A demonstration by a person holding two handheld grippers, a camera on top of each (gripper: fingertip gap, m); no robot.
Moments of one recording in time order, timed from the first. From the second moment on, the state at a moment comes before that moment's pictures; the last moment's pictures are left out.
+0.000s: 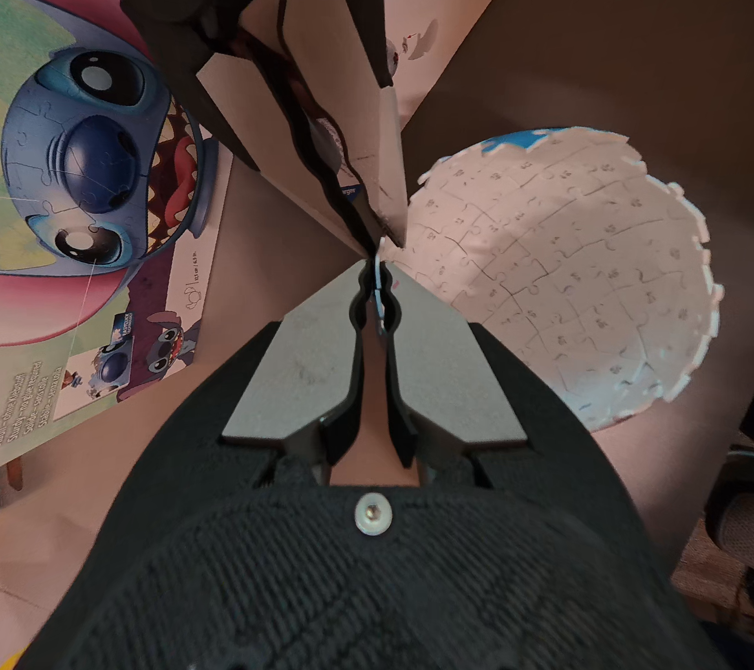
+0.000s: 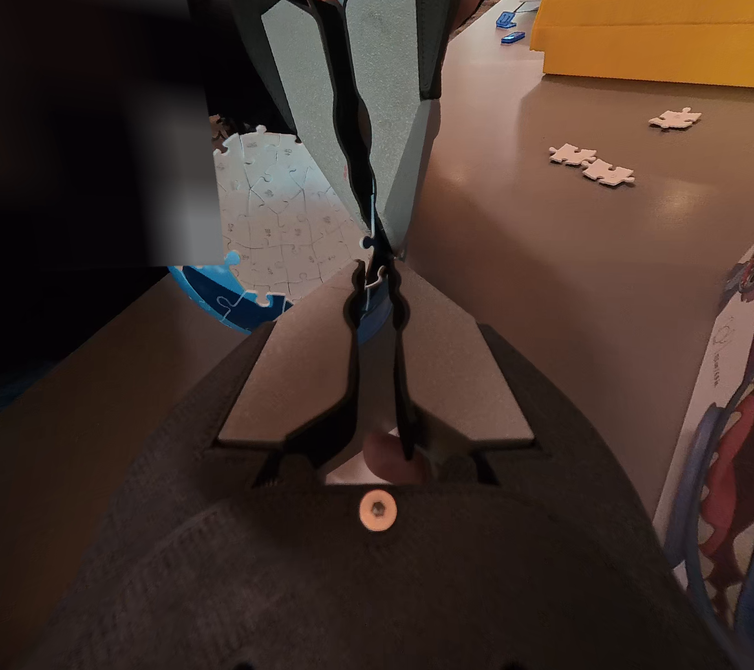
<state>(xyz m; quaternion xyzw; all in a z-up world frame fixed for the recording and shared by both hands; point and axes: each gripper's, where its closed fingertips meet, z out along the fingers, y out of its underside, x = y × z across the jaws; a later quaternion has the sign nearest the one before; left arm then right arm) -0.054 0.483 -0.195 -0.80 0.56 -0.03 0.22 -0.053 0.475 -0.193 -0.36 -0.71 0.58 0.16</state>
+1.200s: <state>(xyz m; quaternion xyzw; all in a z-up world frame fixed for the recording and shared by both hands) -0.069 0.490 -0.203 -0.83 0.52 0.02 0.21 -0.068 0.486 -0.200 -0.41 -0.72 0.50 0.23</state>
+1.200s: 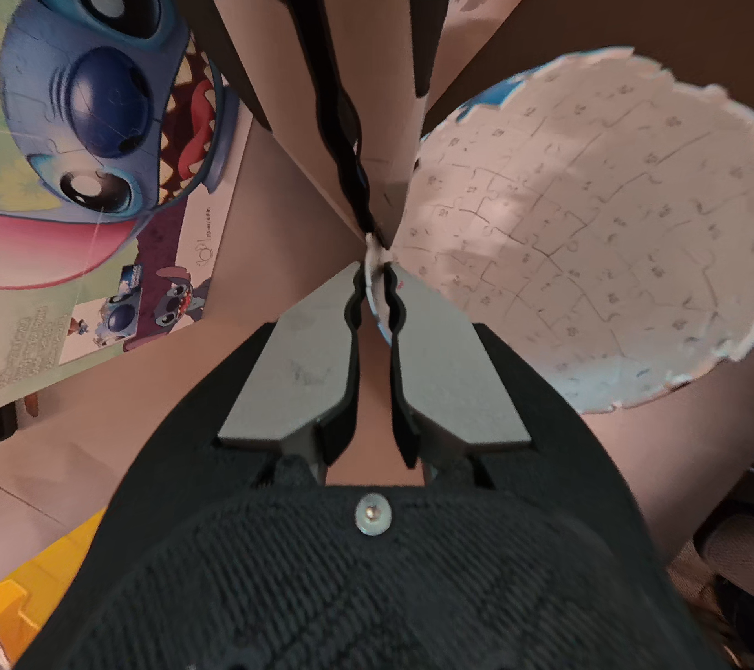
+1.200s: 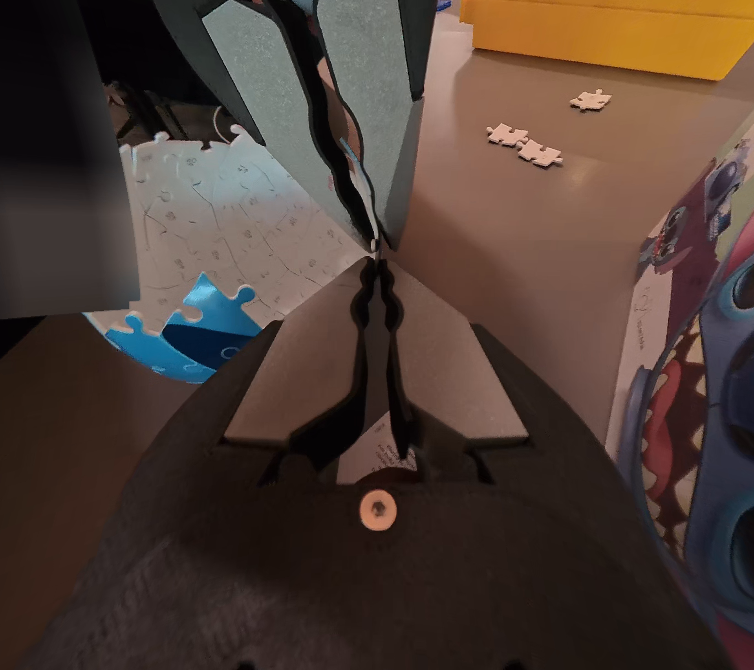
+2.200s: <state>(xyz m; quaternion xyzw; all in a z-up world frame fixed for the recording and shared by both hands) -0.072 0.493 -0.212 -0.86 0.47 -0.03 0.18 -0.070 0.493 -0.197 -0.42 -0.75 0.43 0.27</state>
